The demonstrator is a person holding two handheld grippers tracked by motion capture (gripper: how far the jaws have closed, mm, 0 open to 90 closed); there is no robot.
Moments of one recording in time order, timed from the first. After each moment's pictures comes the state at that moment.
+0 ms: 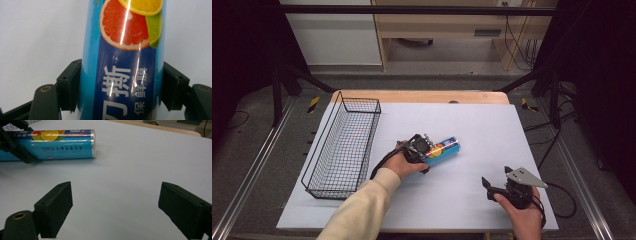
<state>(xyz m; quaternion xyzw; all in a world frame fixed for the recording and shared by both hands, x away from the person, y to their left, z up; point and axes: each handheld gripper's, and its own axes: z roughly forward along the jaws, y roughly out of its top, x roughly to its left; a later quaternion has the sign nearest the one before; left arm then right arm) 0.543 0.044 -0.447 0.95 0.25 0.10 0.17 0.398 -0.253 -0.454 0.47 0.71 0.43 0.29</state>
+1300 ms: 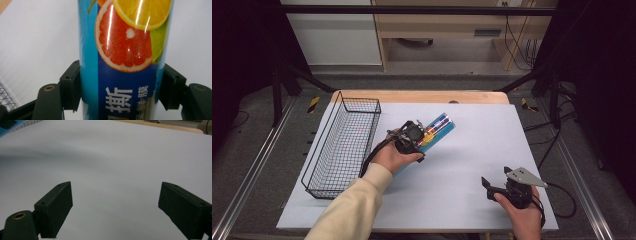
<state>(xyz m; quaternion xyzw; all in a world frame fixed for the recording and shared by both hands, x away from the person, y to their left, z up) 0.534 0.061 -0.376 0.93 0.28 0.14 0.19 0.399 -0.253 -0.456 0.48 0.71 0.43 0.28</state>
